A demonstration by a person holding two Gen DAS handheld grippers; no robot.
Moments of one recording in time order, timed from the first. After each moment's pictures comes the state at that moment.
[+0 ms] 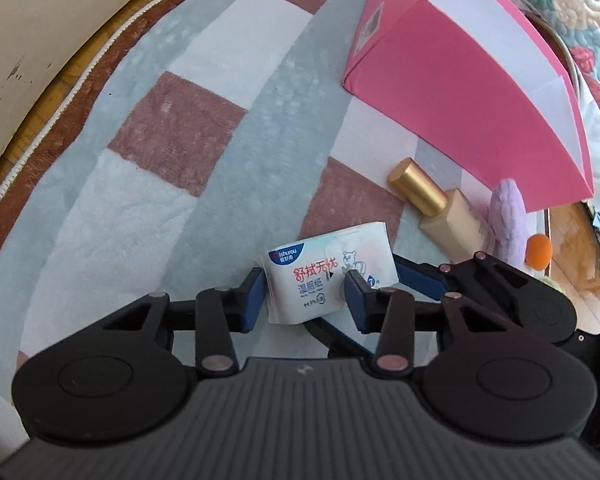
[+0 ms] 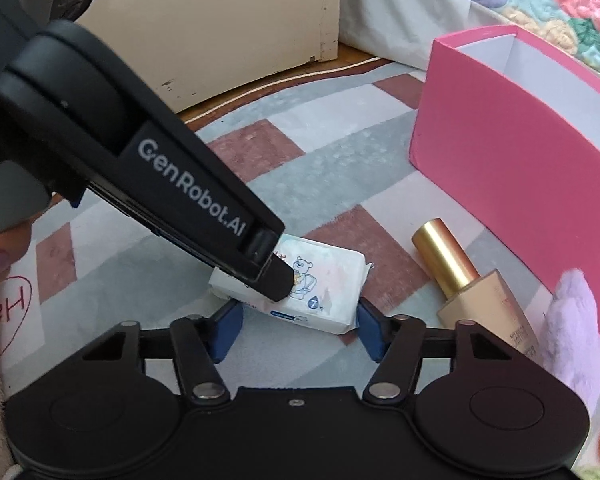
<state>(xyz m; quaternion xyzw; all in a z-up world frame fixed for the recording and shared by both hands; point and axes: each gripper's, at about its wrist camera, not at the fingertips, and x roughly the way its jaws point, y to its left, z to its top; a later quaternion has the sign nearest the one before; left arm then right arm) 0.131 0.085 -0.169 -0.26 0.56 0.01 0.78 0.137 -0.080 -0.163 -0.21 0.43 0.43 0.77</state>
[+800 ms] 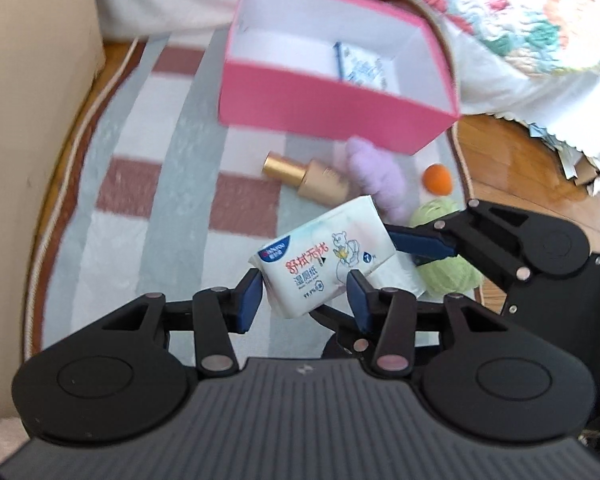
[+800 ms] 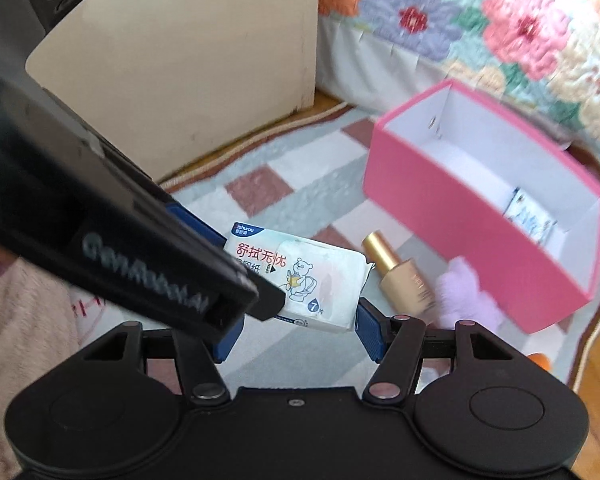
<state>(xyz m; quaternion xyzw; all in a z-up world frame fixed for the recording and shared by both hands) 0.084 0.021 -0.030 -0.13 0.54 -0.08 0.83 0.092 -0.124 -0.052 -0.20 0.42 0.40 0.79</state>
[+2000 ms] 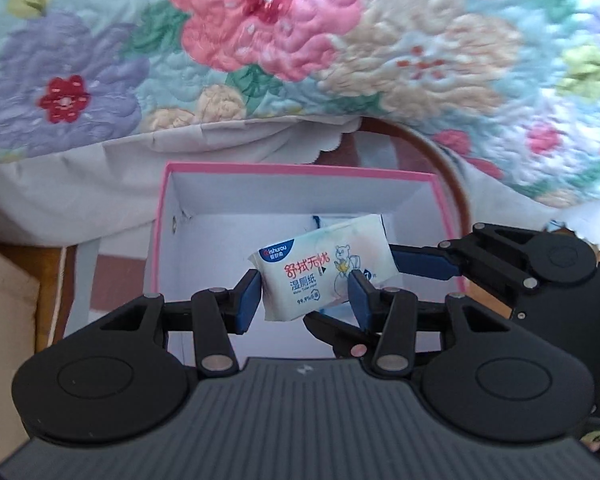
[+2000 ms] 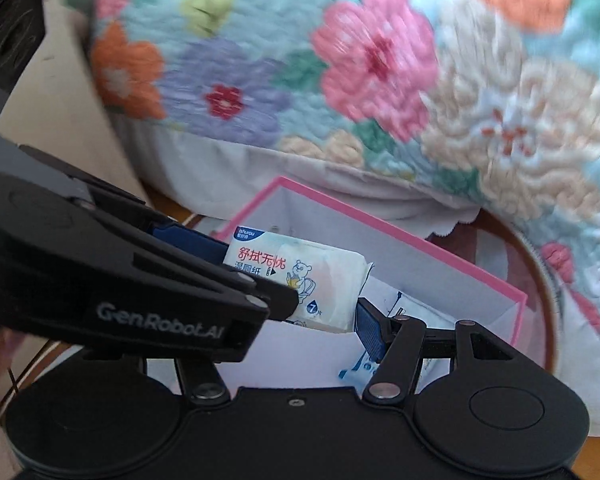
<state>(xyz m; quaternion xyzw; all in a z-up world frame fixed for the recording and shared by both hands) 0.357 -0.009 -0.009 -0.09 0.51 -0.10 0.85 0.346 -0.131 -0.018 -0.11 0.43 0.32 0.84</state>
